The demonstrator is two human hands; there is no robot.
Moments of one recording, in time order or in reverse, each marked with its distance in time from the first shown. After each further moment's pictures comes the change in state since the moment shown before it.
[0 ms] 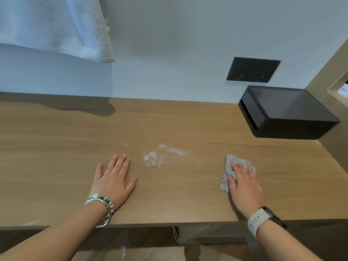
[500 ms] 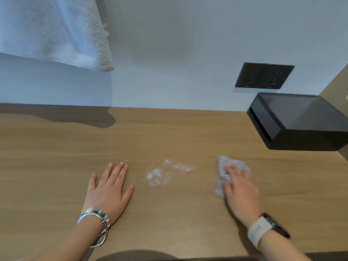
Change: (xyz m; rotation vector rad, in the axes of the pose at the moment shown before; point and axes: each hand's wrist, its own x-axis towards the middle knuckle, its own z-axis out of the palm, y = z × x) left_hand 0.030 -0.016 0.001 -0.029 0.033 -0.034; right_hand 0.036 -0.040 0.017 -0.018 0.119 -0.134
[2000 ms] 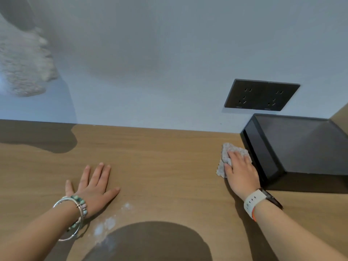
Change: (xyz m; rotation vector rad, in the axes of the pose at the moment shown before) left_hand 0.122 0.059 -0.022 0.033 -0.390 -0.200; right_hand 0.191 0.065 -0.020 -0.024 -0.117 0.036
